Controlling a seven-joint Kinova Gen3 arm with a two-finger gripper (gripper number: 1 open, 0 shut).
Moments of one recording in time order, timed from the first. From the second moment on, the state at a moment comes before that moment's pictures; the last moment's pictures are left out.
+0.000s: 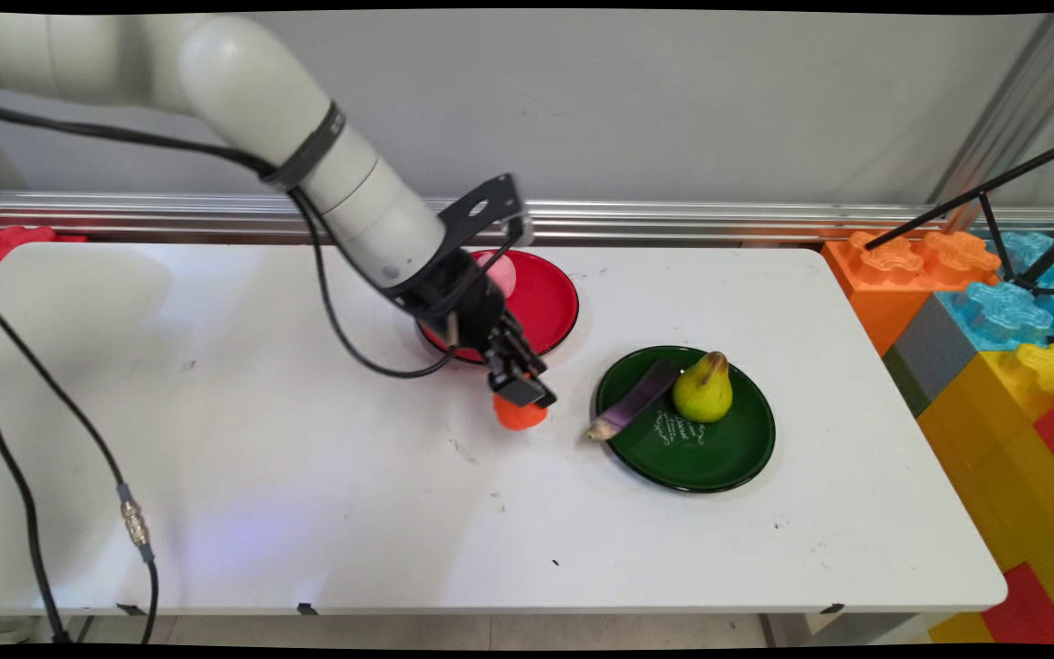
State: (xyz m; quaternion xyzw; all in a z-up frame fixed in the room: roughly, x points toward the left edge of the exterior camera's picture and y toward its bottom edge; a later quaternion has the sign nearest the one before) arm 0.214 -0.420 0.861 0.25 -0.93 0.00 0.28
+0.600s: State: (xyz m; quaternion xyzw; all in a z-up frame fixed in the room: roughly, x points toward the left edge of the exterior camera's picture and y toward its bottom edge) arm 0.243 -0.419 0.809 0.25 -0.93 0.01 0.27
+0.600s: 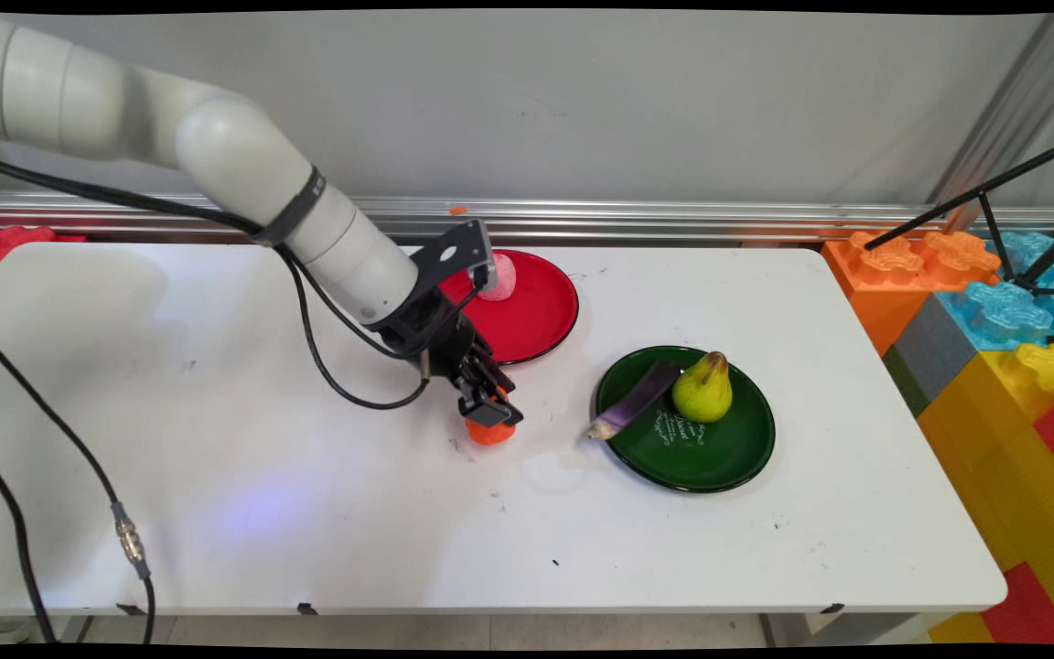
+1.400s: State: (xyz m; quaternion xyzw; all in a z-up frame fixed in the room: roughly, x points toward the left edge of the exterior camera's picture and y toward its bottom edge) arm 0.247 -0.427 0.776 0.25 -0.93 0.02 0.27
